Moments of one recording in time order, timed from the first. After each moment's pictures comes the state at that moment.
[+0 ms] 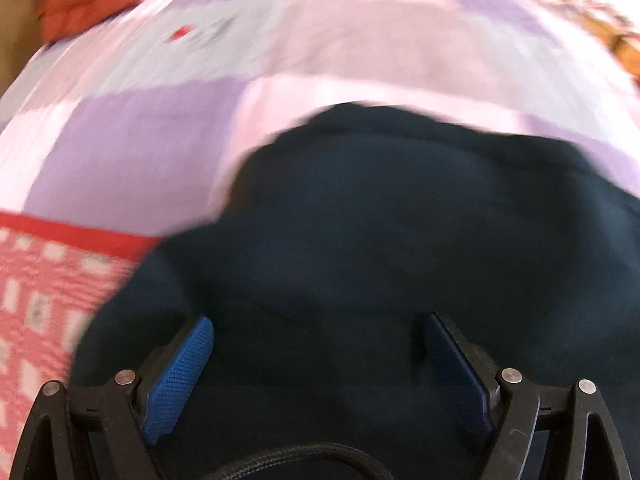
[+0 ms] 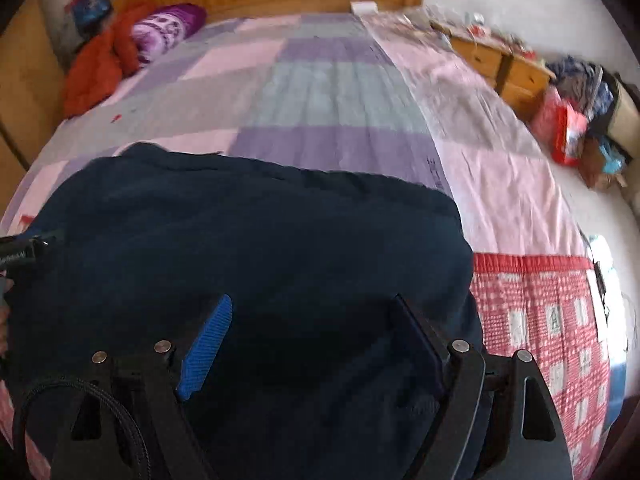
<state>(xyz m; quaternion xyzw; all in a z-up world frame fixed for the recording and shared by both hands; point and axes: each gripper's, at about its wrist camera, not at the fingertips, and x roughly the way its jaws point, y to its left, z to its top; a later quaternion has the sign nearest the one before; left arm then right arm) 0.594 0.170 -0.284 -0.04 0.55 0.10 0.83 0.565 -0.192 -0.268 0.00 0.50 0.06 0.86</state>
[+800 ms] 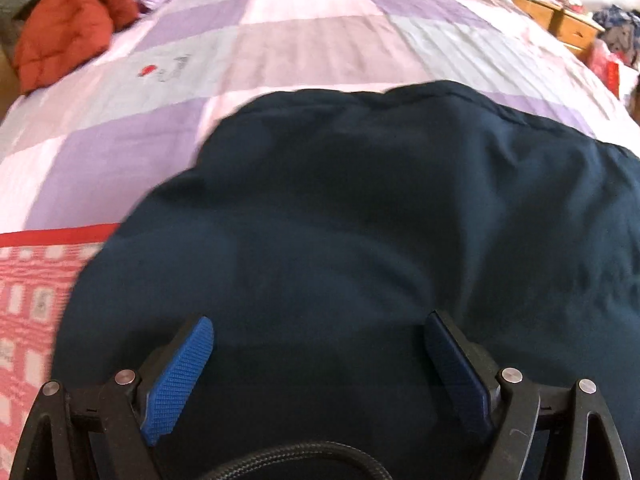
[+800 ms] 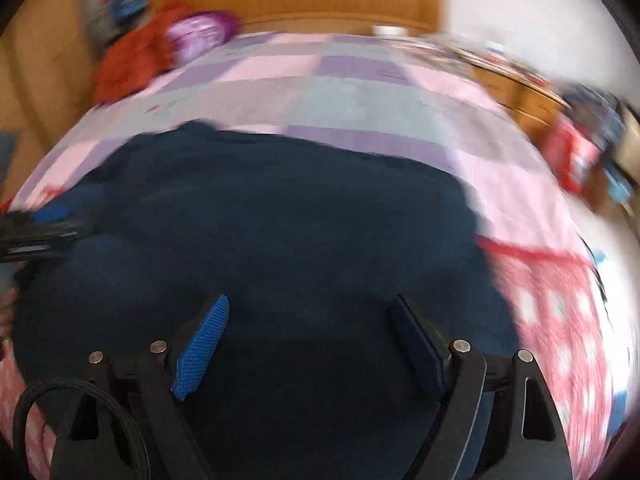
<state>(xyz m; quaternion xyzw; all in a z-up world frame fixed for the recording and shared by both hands) 0.498 0.124 -0.262 0.02 0.49 0.02 0.87 0.477 -0.219 -0.267 -0.01 0.45 0.06 0.89</state>
